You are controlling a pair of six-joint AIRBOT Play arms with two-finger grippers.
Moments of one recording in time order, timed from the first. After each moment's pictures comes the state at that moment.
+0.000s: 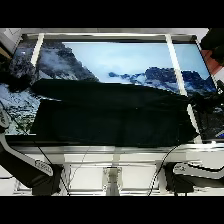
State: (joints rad) left arm 0.49 -1.90 1.88 1.32 -1.47 -1.47; right arm -0.60 -1.38 1.09 -1.20 1.08 1.45
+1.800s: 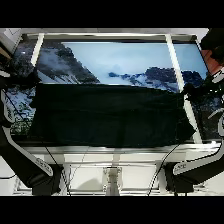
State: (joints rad) left arm 0.47 -2.09 1.88 0.95 -0.95 -1.37; right arm -0.46 -1.71 1.42 -1.23 1.09 1.63
